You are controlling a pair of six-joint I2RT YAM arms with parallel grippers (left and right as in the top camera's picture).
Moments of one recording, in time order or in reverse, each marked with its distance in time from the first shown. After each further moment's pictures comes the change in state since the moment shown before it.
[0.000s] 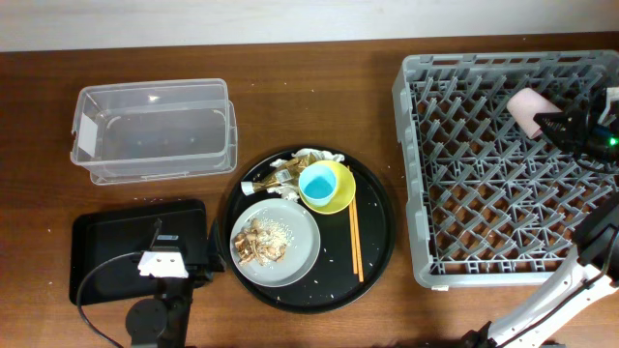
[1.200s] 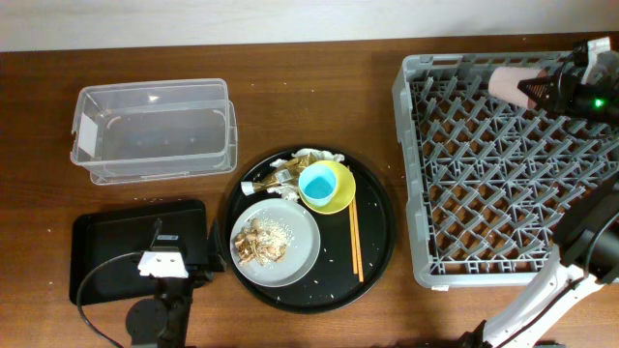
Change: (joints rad) left arm 0.000 0.000 0.000 0.000 0.000 0.000; right arm 0.148 -0.092 0.121 0.072 0.122 -0.009
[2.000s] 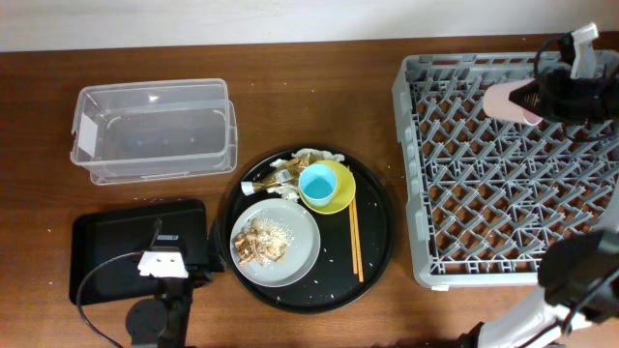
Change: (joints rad) left arm 0.000 0.000 0.000 0.000 0.000 0.000; right arm 0.118 -0.295 0.002 -0.290 0.328 0.150
